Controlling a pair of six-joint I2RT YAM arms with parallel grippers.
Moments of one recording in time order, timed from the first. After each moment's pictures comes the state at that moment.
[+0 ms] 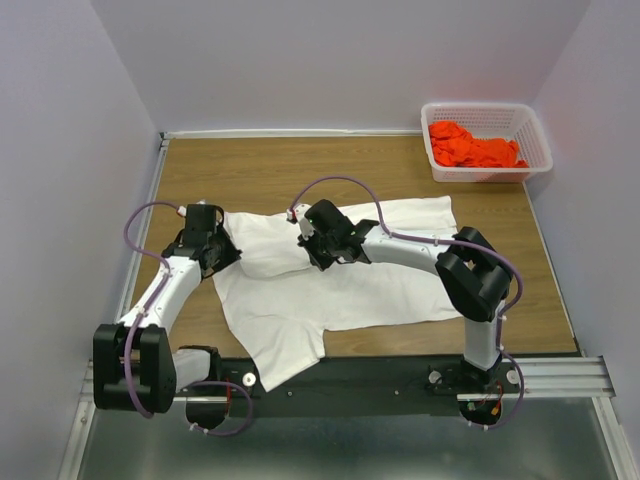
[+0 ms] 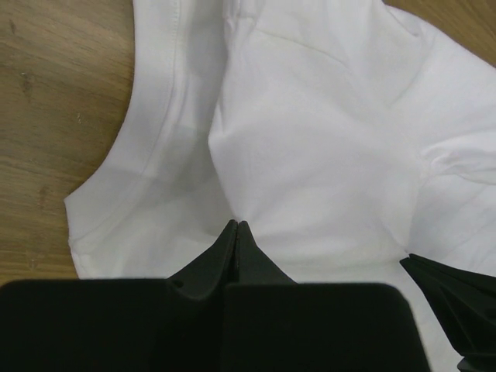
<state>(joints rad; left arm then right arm) -0.07 1.20 0.70 -0.41 0.05 -0.64 0.89 1.93 1.31 -0.26 -0.08 0.02</state>
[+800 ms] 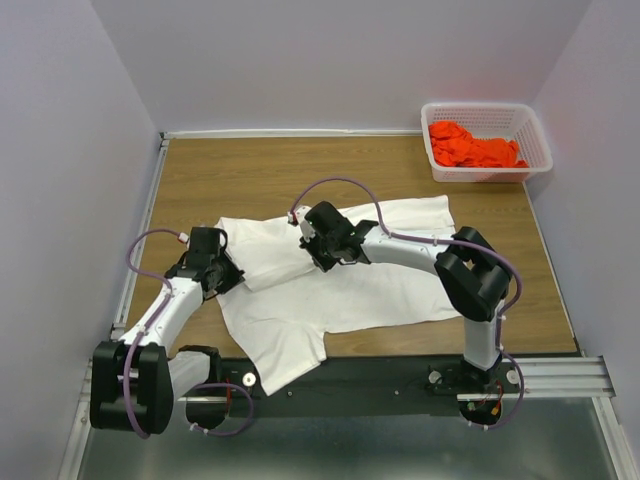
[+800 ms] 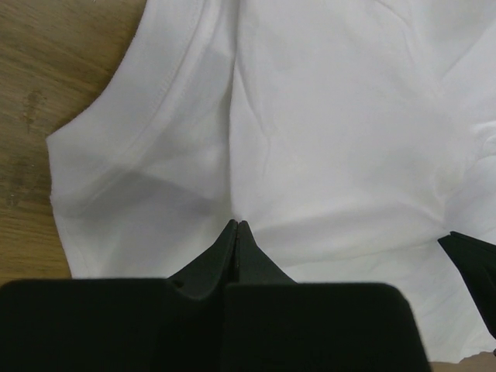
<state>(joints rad) -0.09 1.09 0.52 -0.40 0.06 -0.75 0.89 1.94 1.31 -0.29 -0.04 0.00</state>
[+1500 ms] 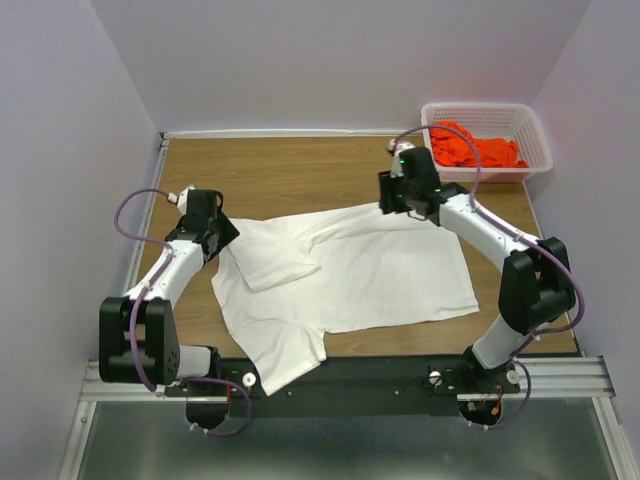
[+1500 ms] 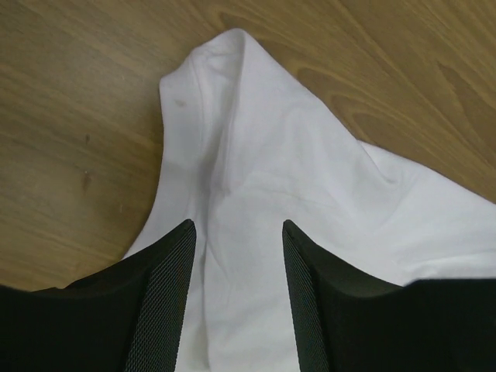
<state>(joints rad) -0.05 1.29 0.78 -0.31 -0.13 -0.69 0.47 1.66 1.25 -0.33 0.02 0.12</state>
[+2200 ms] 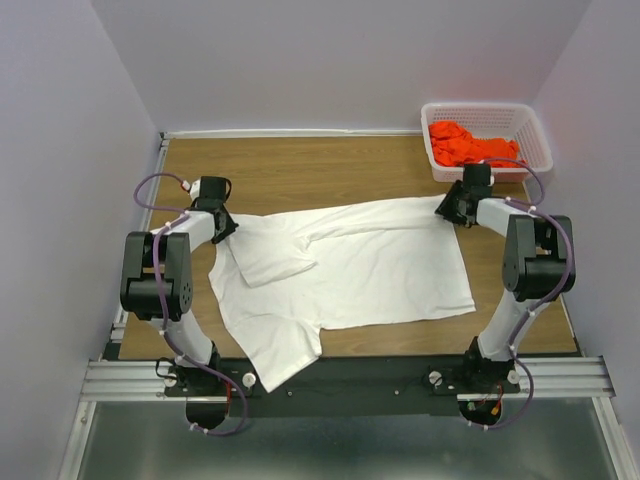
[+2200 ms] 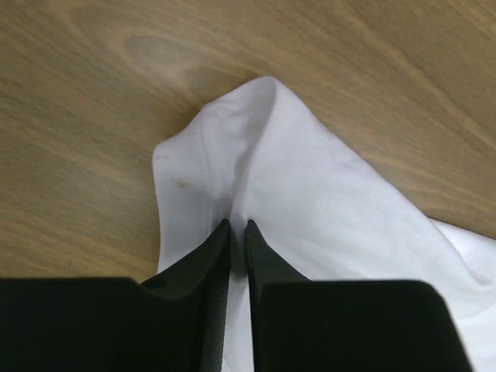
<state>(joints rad) -0.03 1.72 0.97 -0.21 -0.21 -0.57 -0.02 1.86 1.10 -0.11 -0.01 0.52</state>
